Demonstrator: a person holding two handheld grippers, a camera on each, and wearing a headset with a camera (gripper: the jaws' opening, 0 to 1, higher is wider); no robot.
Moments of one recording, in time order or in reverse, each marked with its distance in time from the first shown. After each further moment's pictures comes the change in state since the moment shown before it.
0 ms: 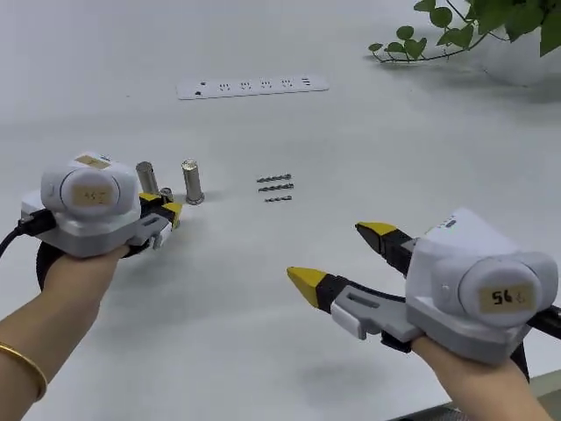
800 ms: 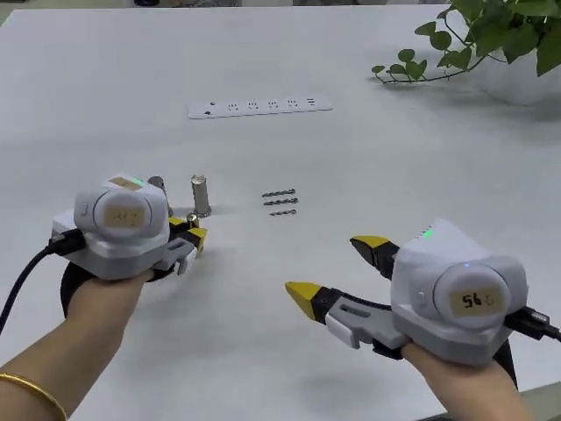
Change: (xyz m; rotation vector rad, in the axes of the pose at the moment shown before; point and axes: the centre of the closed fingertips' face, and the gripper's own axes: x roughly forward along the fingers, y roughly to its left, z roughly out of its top) left arm -0.023 -0.049 0.001 0.029 0.020 -0.038; right arm 0.000 0.007 -0.001 -0.045 0.015 0.024
